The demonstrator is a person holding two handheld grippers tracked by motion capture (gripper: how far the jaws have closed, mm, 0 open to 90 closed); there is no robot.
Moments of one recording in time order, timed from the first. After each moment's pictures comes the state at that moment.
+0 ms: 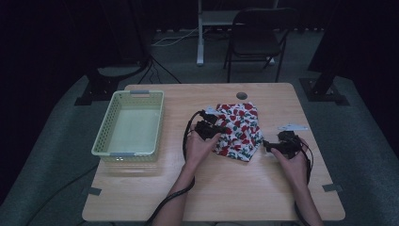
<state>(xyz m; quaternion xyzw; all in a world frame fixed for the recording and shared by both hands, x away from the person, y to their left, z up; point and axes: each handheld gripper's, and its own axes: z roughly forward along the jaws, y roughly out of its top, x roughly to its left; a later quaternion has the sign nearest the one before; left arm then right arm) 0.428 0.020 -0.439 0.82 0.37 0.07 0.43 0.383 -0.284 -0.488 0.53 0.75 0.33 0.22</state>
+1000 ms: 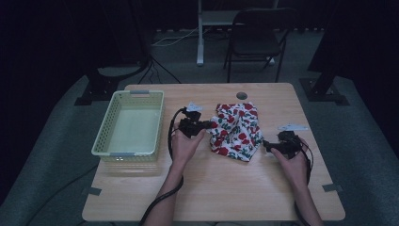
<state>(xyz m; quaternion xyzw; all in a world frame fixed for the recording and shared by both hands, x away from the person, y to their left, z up) 0.422 0.071 -0.419 0.79 0.41 0.11 0.45 0.383 -0.284 -0.488 0.53 0.75 0.33 0.22</state>
